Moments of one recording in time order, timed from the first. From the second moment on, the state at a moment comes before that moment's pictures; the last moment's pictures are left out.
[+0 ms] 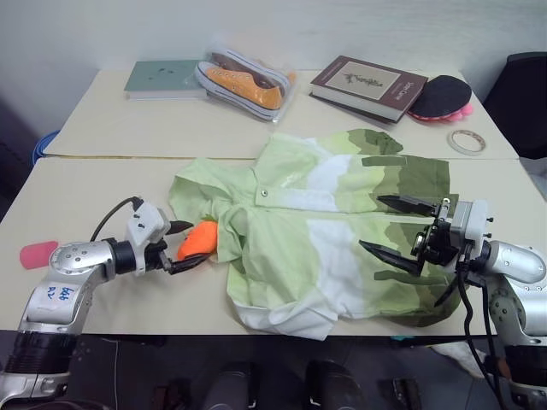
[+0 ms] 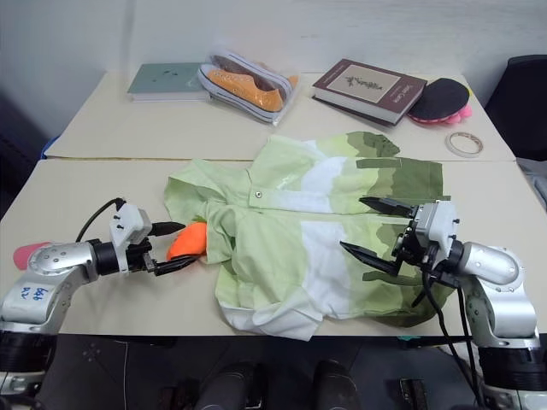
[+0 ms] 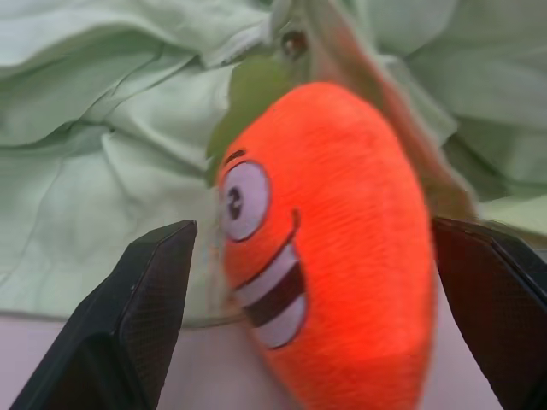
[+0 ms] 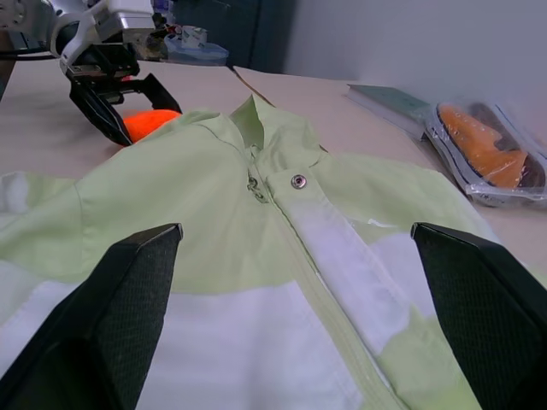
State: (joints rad) left arm -0.25 0.78 0.10 0.01 -0.34 0.33 -0.92; right arm -0.18 -0.69 -0.20 -0.12 0.56 -0.01 1.12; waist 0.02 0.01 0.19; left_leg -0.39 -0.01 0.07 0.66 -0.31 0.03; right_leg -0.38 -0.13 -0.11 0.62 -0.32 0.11
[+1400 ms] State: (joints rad) left arm -0.68 0.58 -0.15 0.24 -0.25 0.11 -1.16; right arm -0.33 -0.65 0.05 -0.27 0.40 0.21 0.92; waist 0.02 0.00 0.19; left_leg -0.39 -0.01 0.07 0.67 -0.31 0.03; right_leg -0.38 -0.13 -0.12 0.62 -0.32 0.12
